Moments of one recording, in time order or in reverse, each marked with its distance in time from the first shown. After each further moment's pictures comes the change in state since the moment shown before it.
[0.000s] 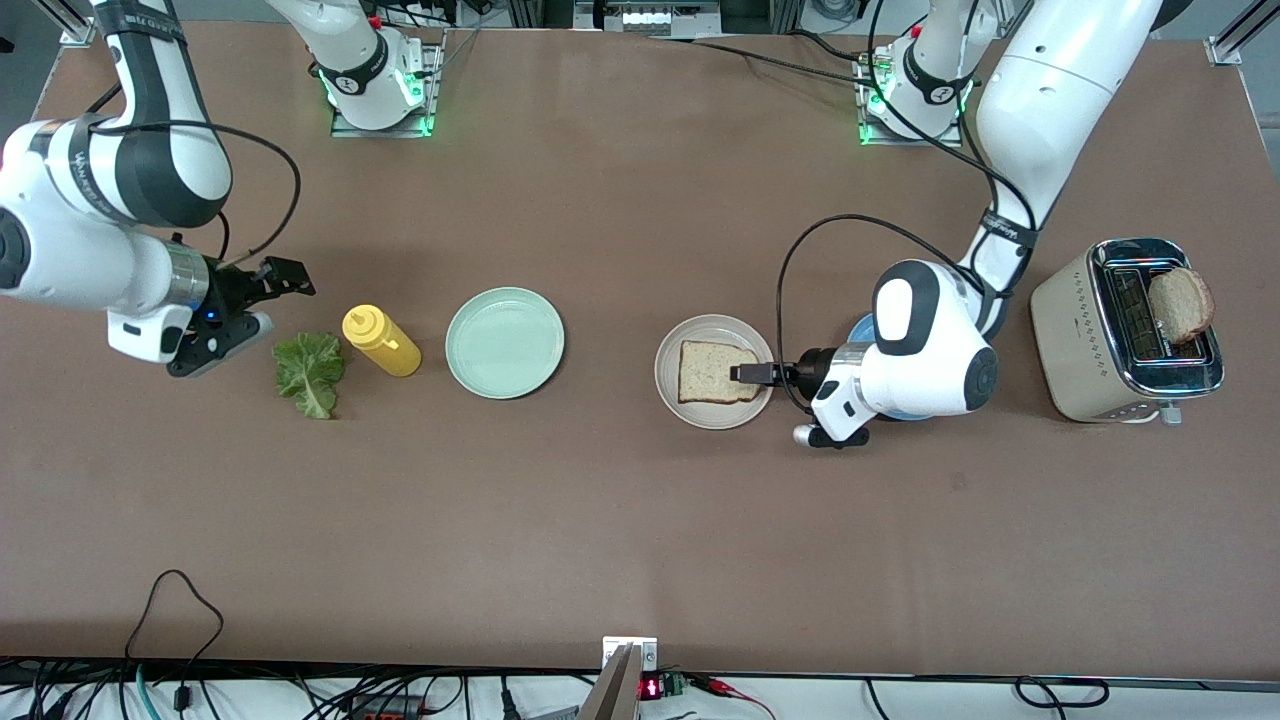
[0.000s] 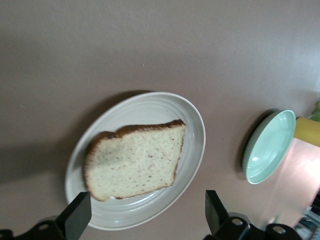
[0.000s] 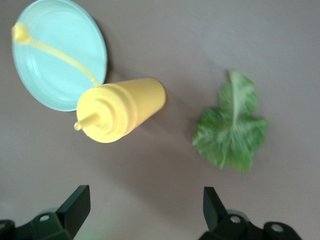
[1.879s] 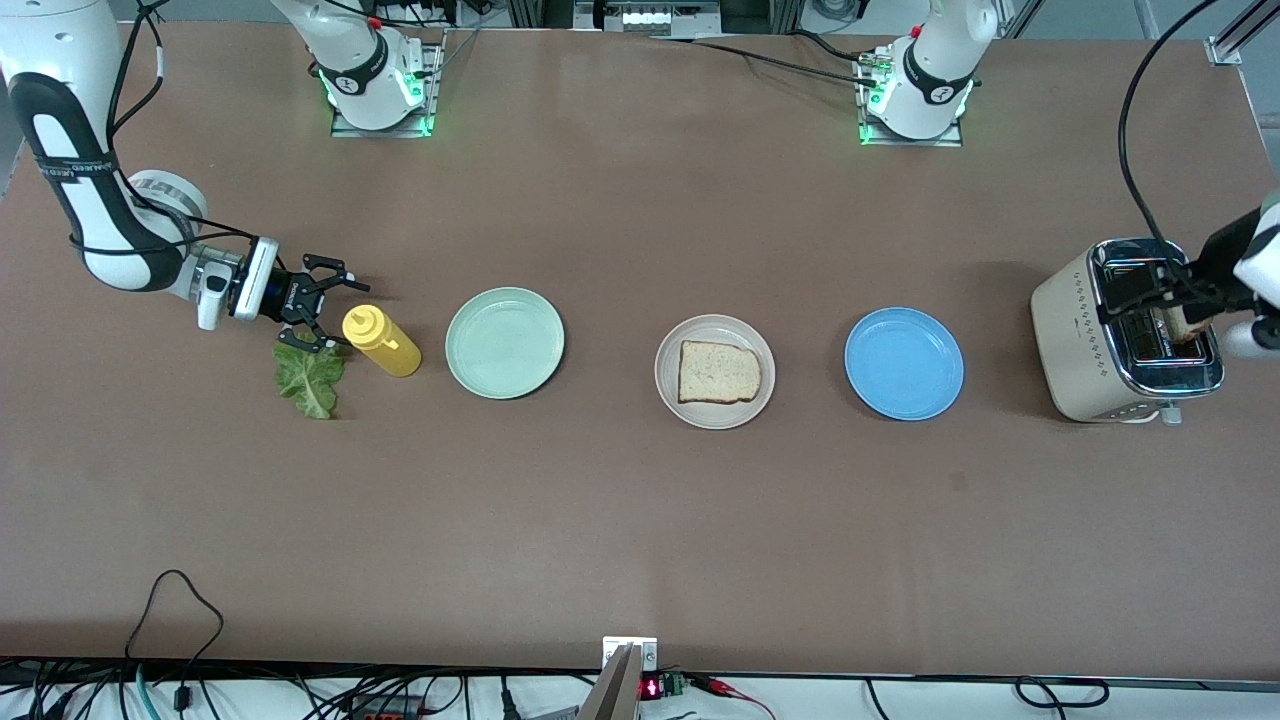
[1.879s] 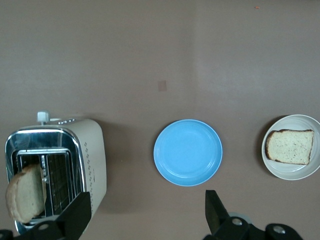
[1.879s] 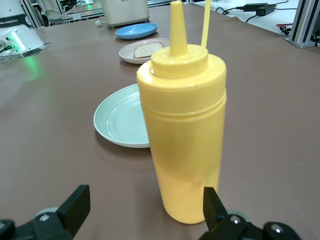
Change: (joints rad) left arm 0.198 -0.497 0.186 0.177 0.571 -0.530 -0.025; right arm -0.259 0.271 -0.001 -0.270 1.009 0.080 -1.832
